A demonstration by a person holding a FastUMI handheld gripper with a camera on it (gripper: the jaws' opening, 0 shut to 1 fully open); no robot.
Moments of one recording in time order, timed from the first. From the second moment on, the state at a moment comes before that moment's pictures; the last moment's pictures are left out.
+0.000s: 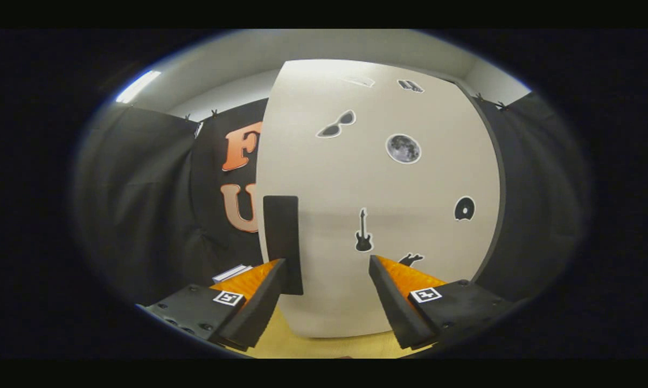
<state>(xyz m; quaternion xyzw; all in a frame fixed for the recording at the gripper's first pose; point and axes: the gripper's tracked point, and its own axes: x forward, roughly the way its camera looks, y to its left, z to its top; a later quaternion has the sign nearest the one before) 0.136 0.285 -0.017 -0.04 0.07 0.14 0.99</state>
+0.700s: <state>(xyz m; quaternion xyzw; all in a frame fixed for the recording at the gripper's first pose) 0.159 0.292 -0.020 -0.03 0.06 0.10 0.99</state>
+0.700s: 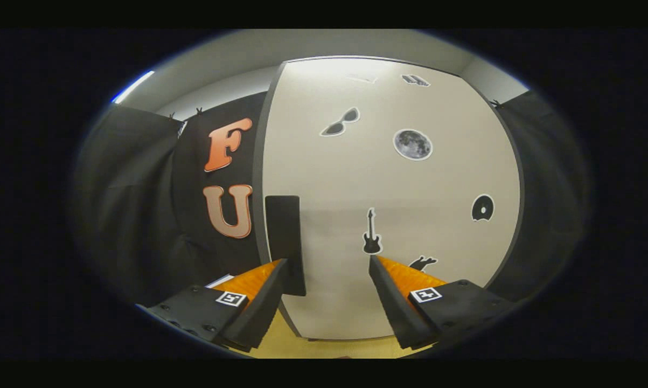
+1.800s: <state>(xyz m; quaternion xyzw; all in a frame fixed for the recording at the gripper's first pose) 0.001 0.191 0.020 -0.05 0.03 0.09 0.99</state>
